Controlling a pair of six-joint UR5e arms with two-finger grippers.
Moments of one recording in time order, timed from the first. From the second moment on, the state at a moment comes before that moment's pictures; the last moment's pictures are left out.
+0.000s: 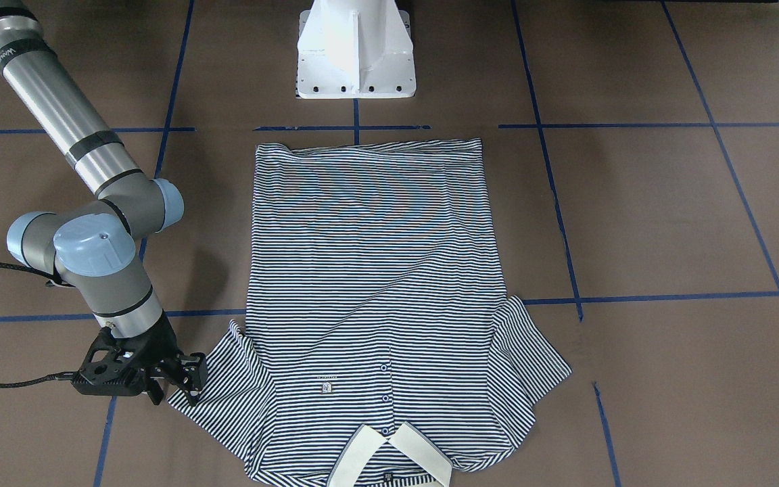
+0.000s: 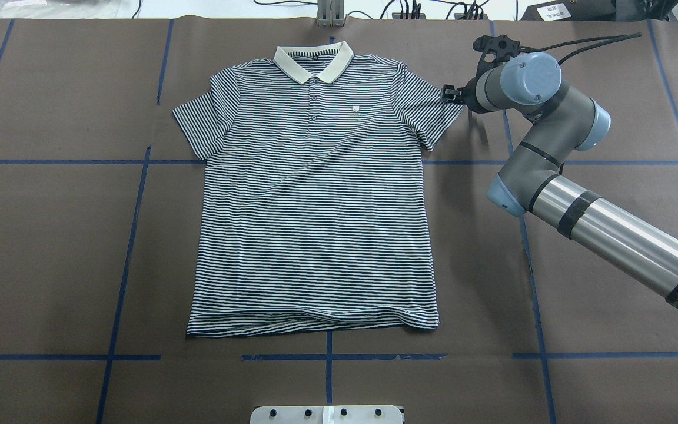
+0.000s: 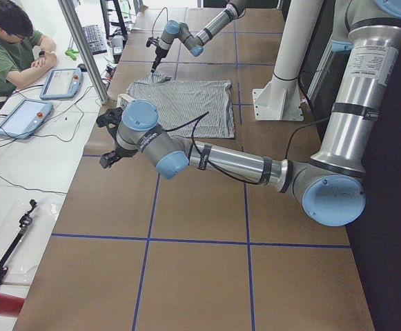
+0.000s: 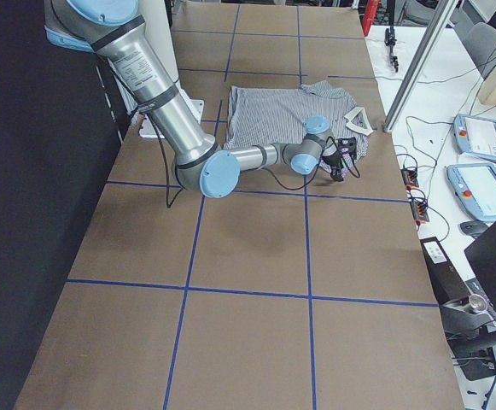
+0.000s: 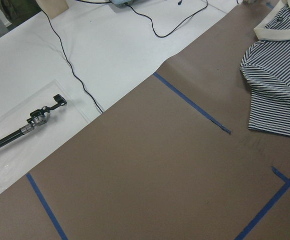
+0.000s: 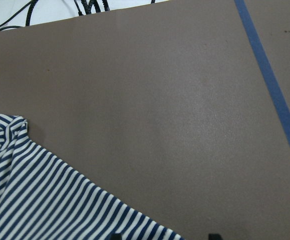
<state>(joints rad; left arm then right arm) -1.51 -1.79 -1.57 -2.21 -2.40 0.08 0.84 -0.91 1.01 -0.73 1.72 1.16</state>
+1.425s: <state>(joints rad) -1.51 -1.78 -1.57 -2.21 -2.39 0.08 0.72 -0.59 1.03 -1.23 1.52 1.42</state>
